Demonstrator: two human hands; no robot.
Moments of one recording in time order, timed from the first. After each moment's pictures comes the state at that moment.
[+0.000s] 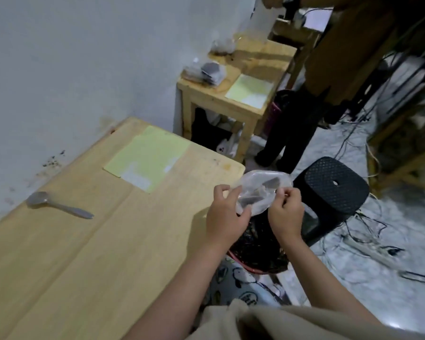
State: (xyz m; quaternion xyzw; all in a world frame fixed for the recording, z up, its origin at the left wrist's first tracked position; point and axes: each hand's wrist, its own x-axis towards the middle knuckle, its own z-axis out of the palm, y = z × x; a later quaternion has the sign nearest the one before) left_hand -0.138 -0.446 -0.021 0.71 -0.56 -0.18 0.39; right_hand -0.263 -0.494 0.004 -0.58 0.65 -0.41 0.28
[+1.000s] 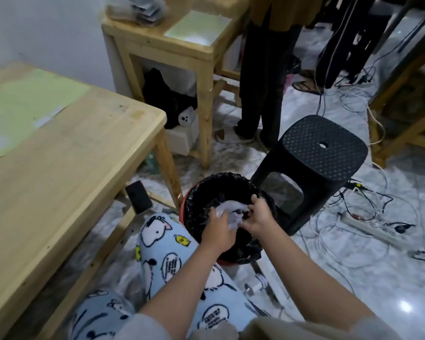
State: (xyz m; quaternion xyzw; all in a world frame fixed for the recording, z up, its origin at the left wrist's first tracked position) left_hand -0.314 -0.518 -0.282 0.74 -0.55 -0.38 0.07; right_hand -0.411 -0.581 -0.233 -0.08 0.61 -0.31 0.73
